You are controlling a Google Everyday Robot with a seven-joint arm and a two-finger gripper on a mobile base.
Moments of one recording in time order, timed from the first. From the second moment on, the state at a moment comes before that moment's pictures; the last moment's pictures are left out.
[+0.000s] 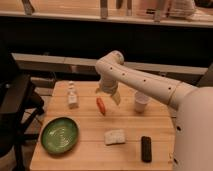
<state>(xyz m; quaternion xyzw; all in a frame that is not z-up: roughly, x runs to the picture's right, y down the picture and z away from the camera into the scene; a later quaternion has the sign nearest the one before) 0.021 0.055 0.813 -0.27 -0.16 -0.43 0.85</state>
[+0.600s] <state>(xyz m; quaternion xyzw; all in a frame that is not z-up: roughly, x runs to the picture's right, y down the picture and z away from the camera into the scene) 0.001 0.076 0.843 -0.27 -0.18 -0.46 0.83</state>
